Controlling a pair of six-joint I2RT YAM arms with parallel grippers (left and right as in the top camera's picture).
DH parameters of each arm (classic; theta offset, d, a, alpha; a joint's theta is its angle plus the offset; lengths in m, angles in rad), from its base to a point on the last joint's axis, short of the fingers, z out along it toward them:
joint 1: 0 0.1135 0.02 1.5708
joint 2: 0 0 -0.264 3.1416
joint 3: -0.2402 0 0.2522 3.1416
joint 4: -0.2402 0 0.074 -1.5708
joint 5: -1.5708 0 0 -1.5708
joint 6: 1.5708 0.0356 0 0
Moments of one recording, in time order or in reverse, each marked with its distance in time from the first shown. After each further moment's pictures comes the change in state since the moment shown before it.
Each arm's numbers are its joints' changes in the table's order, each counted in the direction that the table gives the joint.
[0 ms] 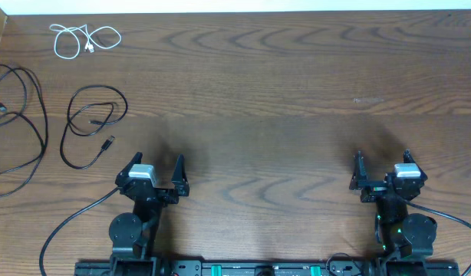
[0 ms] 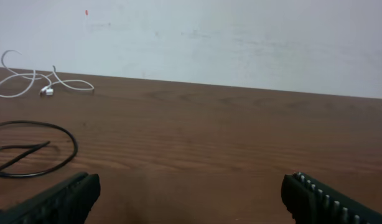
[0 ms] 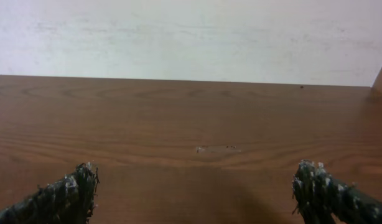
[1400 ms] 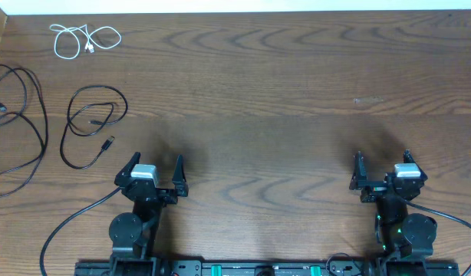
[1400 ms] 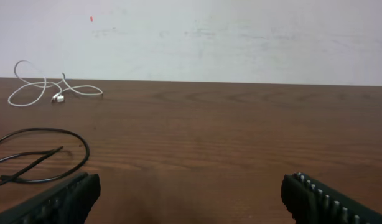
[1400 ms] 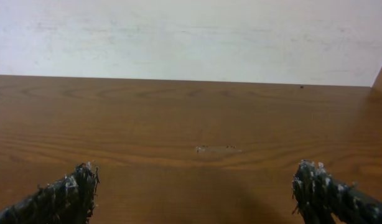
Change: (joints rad) left arm -0.004 0.000 -0.003 -0.008 0.018 0.061; right arm 0.000 0.000 0.000 0.000 0.000 0.000
